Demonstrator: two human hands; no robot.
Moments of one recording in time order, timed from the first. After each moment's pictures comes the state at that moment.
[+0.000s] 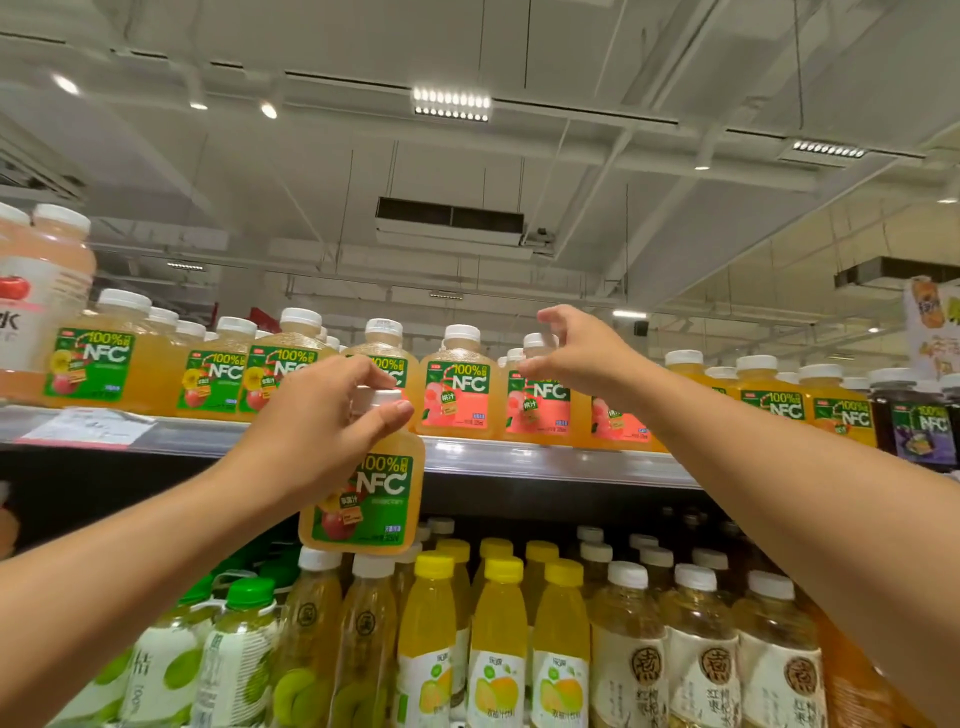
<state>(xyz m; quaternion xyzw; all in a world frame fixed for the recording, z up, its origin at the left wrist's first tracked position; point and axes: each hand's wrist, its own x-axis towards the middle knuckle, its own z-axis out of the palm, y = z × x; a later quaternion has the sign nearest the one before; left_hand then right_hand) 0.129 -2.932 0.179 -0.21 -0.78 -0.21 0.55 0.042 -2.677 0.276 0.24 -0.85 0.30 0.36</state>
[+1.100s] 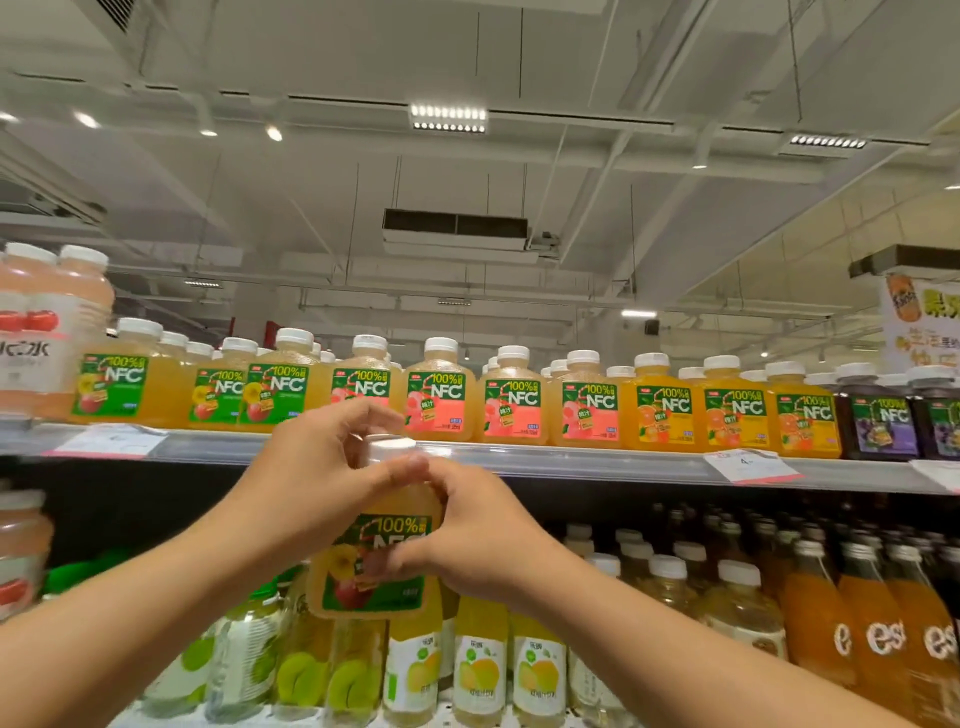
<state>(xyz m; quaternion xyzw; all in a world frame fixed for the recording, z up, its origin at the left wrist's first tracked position) 0.189 -2.891 0.157 -0.21 -0.80 -0.33 0.45 0.136 -2.731 0.137 0.39 -0.81 0.42 0.16</state>
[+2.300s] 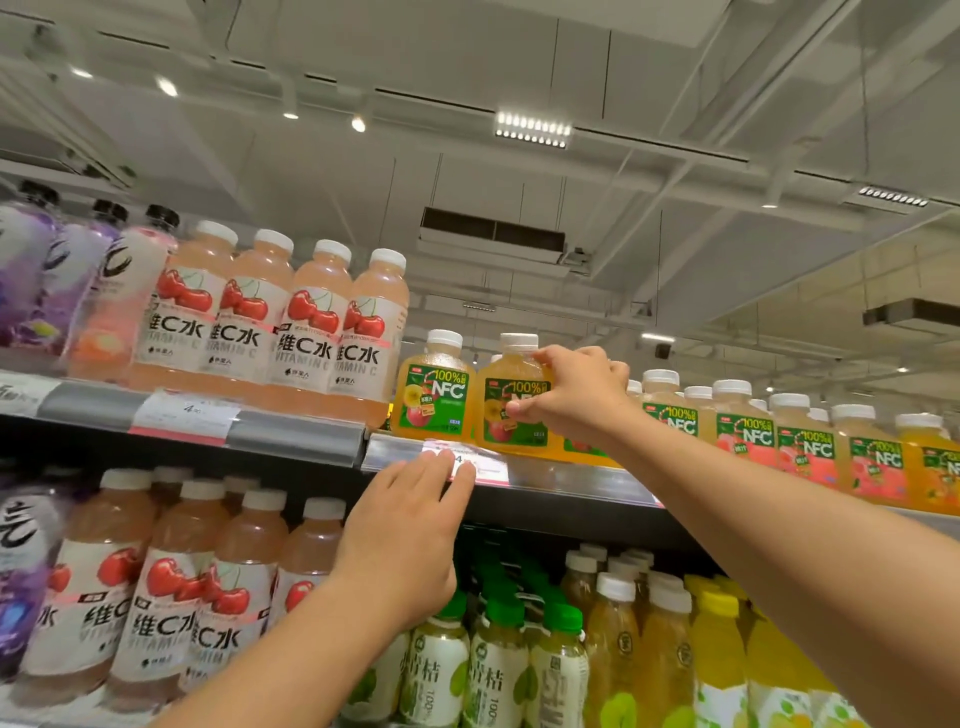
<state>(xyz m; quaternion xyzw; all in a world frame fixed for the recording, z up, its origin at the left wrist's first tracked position) 0.131 -3.191 0.108 -0.14 -0.87 0.07 0.47 0.089 -3.013 0.249 0.14 -0.89 0.14 0.42</state>
